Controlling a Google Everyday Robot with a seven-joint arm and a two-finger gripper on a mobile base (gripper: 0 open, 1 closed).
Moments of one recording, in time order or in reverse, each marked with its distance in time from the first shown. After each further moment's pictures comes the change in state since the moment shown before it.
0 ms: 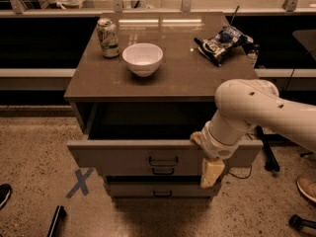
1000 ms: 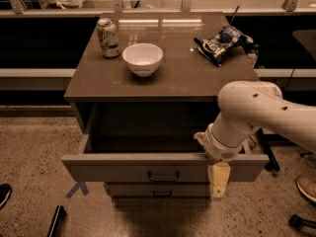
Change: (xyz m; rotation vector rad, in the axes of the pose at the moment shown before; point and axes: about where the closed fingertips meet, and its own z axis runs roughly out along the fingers) arm 0.002 0.007 -0.003 -0.010 0.000 0.002
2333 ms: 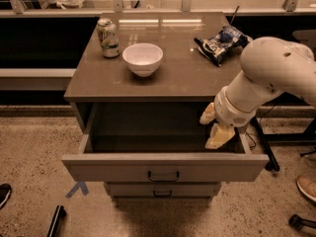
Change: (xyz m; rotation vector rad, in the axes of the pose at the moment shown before) arm 0.000 -0.058 -0.088 0.168 -0.059 0.001
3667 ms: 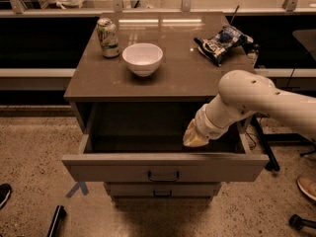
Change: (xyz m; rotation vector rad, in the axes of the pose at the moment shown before) arm -0.015 -0.021 0.095 0.010 -0.120 0.053
